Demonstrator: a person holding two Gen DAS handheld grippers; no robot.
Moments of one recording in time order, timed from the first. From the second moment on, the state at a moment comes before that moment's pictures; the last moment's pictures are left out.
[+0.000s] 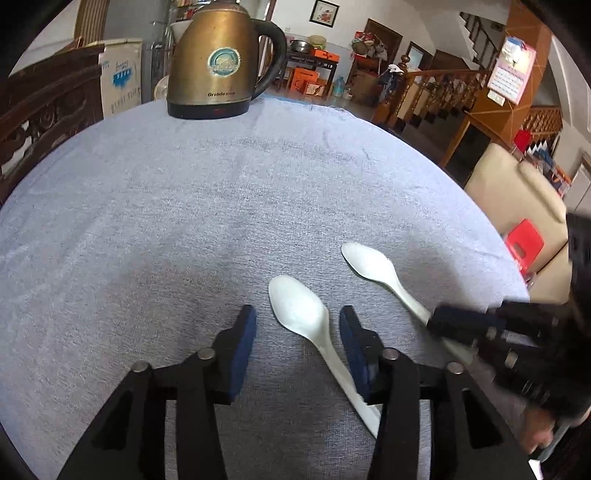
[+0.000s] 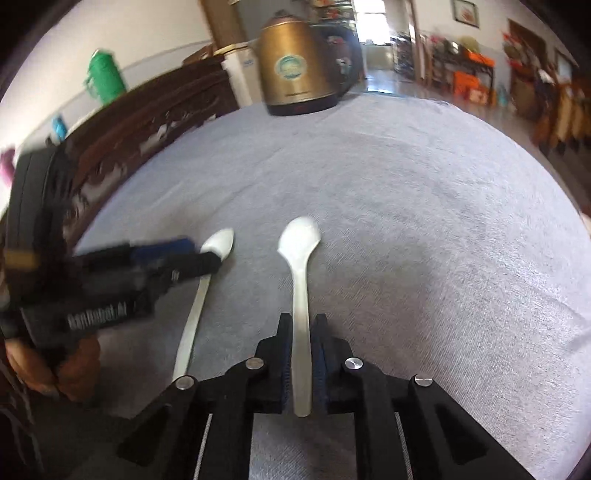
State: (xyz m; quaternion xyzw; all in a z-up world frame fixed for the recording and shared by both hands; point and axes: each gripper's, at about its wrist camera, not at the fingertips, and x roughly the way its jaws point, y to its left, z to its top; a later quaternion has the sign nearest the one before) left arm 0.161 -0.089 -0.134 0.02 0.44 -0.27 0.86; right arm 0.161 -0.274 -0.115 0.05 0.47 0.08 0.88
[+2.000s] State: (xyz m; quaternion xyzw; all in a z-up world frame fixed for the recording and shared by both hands) left arm 0.027 0.043 -0.031 -0.05 0.29 -0.15 0.94; right arm -0.009 -0.303 -0.012 0.23 0.26 0.05 0.93
